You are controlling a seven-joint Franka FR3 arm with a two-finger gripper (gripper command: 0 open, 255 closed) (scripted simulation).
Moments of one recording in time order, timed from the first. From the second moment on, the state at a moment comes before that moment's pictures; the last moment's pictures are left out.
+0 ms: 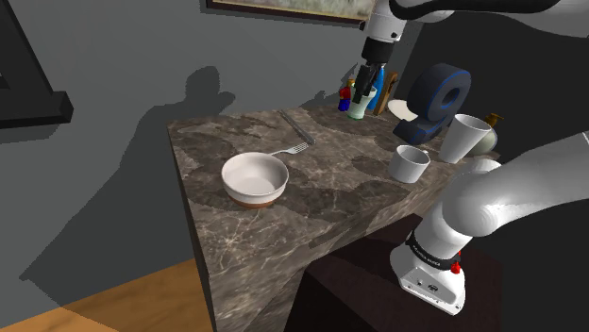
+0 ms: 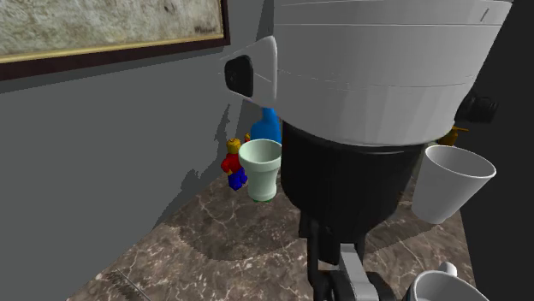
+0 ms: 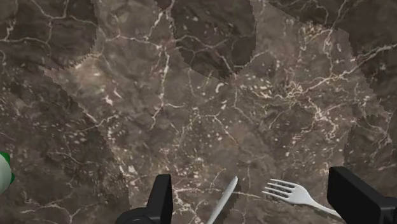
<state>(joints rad) -0.07 -0.57 -0.12 -2.26 -0.04 1.70 -0.30</state>
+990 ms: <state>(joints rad) -0.13 -0.09 -0.36 -1.86 0.01 1.75 -0.64</state>
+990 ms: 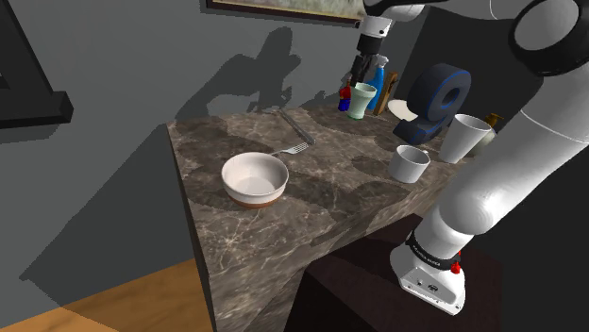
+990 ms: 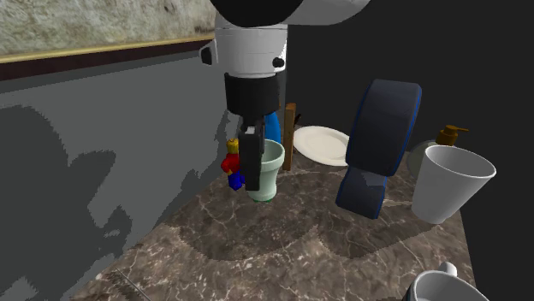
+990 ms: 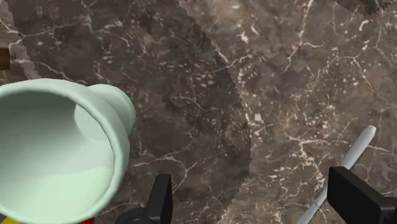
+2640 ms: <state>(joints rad) -0.36 0.55 -0.44 -1.13 0.28 1.58 -0.93</state>
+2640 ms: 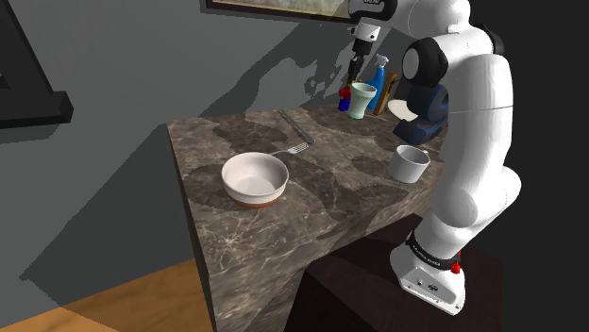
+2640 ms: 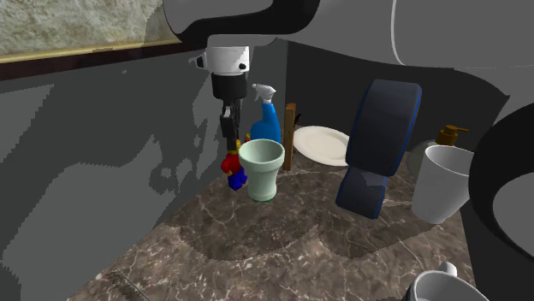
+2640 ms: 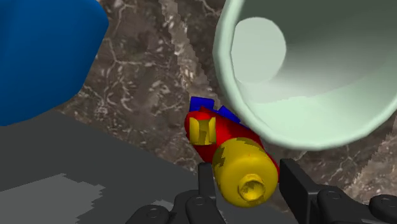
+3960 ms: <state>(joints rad) -0.40 0.62 -0.46 -0.93 0.30 1.34 -0.91</state>
